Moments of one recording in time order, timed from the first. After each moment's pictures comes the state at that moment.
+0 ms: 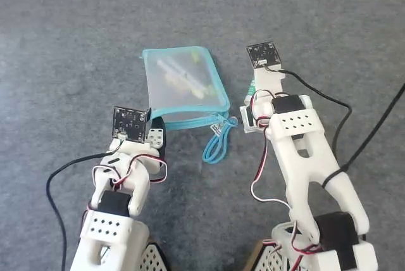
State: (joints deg) left arm 3.7 -75.2 91.9 23.4 4.6; right arm -15.5 -13.5 32.8 56.7 0.7
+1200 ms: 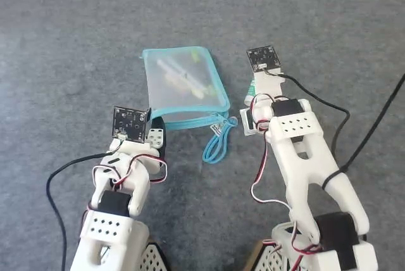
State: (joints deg) left arm 3.7 -75.2 91.9 23.4 4.6; right arm -15.5 -13.5 35.9 53.5 0.7
